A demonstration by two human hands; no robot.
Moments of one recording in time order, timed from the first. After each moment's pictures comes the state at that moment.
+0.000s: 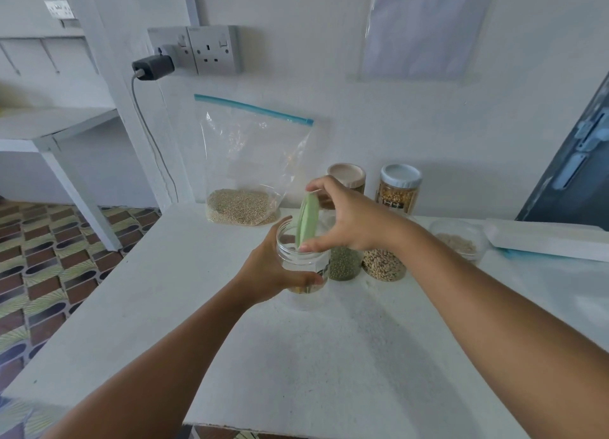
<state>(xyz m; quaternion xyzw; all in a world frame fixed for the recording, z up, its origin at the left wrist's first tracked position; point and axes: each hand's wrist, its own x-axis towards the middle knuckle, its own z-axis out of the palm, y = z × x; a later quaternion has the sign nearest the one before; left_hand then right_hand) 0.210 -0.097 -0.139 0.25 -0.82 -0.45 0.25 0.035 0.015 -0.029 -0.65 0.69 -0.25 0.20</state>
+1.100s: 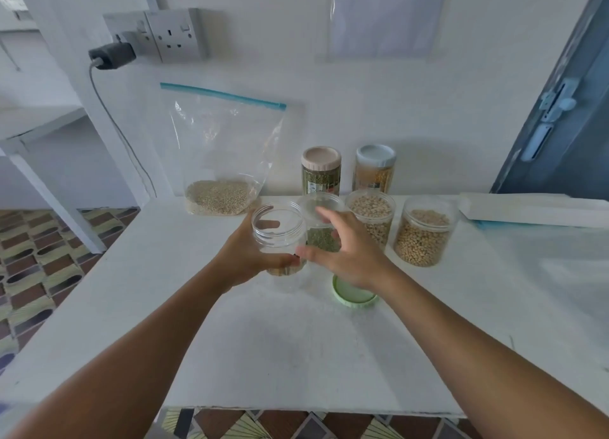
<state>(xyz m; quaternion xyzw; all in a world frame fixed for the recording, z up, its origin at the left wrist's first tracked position) 0.211 -0.097 -0.134 0.28 -0.82 -0.46 0.21 0.045 0.069 -0.112 -0.51 0.74 -0.39 0.20</state>
